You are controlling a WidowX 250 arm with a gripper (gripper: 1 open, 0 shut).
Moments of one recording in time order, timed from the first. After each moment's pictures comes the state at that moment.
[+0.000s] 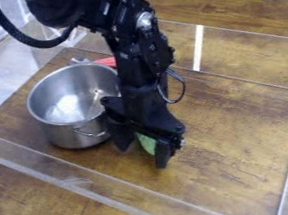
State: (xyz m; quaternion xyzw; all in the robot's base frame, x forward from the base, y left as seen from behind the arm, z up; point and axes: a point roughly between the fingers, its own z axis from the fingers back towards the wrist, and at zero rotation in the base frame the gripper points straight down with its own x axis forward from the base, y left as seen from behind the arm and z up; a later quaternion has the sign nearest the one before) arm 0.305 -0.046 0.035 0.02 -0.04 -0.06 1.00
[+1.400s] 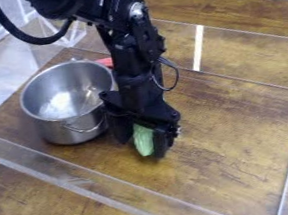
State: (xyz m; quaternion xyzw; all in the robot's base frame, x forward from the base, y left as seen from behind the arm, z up) arm 0.316 -0.039 0.034 0.00 -0.03 -0.05 1.00
